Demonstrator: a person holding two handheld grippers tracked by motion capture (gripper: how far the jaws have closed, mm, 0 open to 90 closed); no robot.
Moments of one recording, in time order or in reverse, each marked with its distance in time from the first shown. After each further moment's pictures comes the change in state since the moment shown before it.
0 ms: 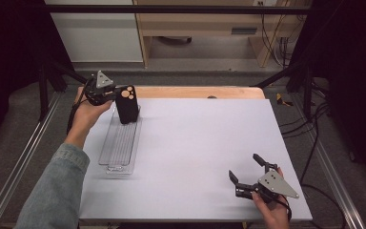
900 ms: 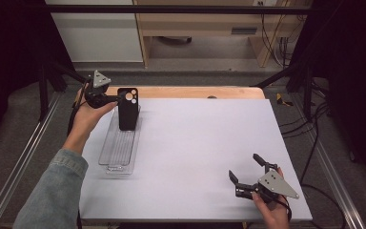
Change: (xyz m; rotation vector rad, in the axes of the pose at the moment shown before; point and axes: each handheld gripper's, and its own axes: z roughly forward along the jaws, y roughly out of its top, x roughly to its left) left arm -0.012 0.006 -0.015 -0.056 -0.004 -0.135; right arm 0.000 0.001 0.000 0.000 -0.002 -0.002
